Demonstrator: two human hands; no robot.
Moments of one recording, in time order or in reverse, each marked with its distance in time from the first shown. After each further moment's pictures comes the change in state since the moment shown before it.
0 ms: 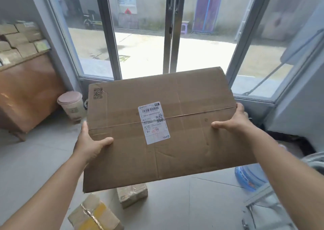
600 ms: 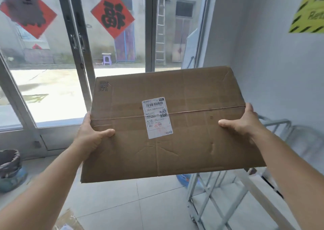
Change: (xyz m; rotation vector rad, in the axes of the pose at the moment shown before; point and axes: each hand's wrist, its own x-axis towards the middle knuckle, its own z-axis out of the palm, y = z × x) left_hand -0.110 0.199 0.164 -0.043 -0.386 0.440; right_hand -0.145 0.158 -0.269 0.153 0.569 0.191
